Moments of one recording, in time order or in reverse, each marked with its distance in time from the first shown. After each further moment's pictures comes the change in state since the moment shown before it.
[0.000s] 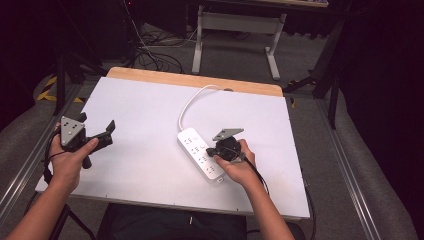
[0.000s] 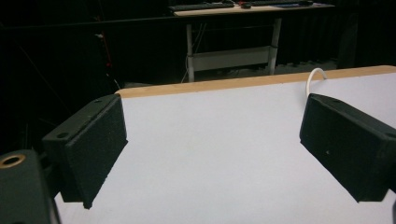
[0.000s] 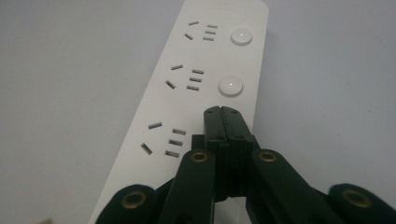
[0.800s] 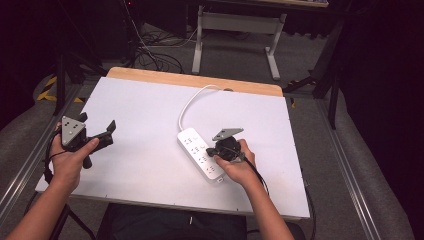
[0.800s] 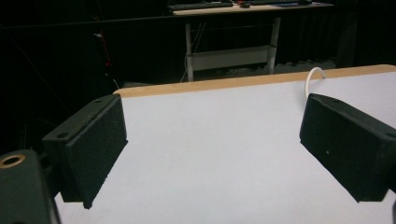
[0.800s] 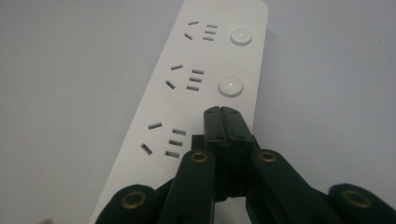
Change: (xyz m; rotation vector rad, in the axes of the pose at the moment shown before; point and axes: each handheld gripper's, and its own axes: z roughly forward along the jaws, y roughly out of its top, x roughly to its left) left arm -0.001 0.000 0.001 0.003 -0.003 0.001; right arm 0.001 0.001 0.000 0.003 -0.007 0.004
